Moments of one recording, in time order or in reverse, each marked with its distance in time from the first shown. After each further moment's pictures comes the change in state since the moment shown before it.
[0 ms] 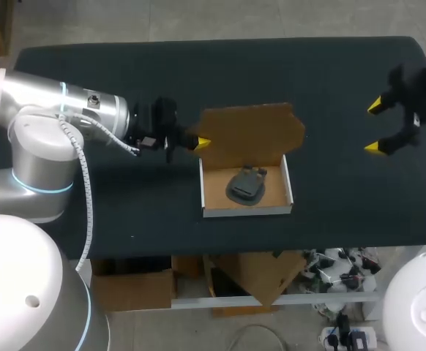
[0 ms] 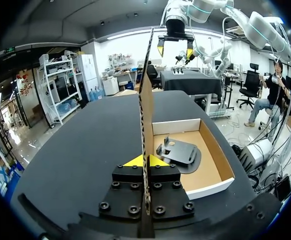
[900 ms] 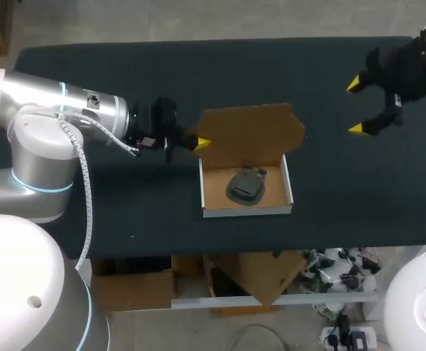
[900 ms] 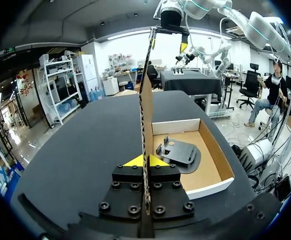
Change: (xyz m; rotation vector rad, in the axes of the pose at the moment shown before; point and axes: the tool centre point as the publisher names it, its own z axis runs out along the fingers) left arm 0.000 0.000 -0.001 0.001 0.000 0.000; right arm -0.030 0.049 0.003 0.019 -0.013 -0.191
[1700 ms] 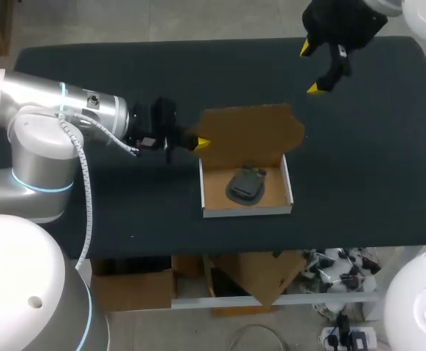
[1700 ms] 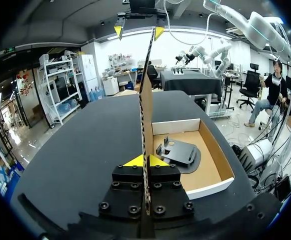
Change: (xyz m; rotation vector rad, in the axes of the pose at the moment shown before) left arm 0.000 0.000 0.000 0.000 0.000 0.000; right arm -0.071 0.078 0.029 0.122 0.094 -0.104
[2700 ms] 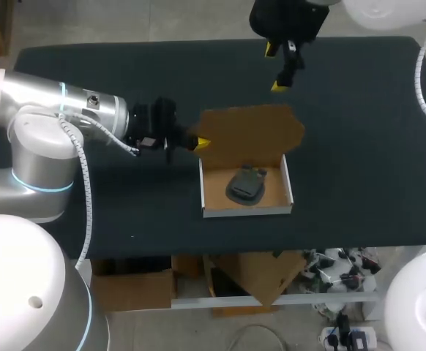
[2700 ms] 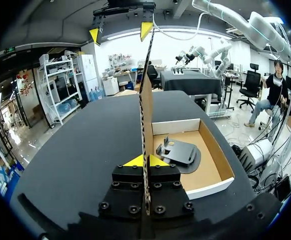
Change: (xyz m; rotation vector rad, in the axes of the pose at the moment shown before) left arm 0.000 0.000 0.000 0.000 0.000 0.000; right arm -0.024 0.050 0.040 0.138 0.058 0.005
